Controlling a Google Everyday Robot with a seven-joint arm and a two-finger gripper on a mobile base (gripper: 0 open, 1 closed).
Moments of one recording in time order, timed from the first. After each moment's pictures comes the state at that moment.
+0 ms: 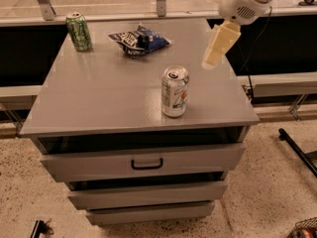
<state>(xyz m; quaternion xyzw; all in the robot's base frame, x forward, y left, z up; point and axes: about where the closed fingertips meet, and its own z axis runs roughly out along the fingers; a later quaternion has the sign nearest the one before) 0.620 -0.127 0.995 -0.65 0.70 -0.05 0.31</state>
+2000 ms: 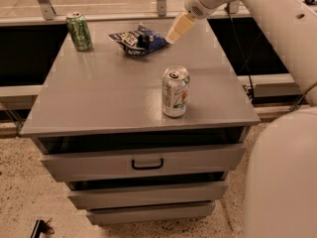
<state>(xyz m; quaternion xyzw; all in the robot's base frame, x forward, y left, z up) 0.809 -0.083 0.969 -0.54 0.71 -0.06 0.44</state>
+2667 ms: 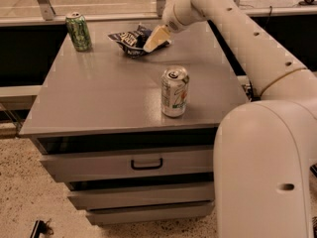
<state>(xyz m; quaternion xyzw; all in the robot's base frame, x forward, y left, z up) 0.854 -0.009 0.909 -0.54 0.70 0.03 0.47</state>
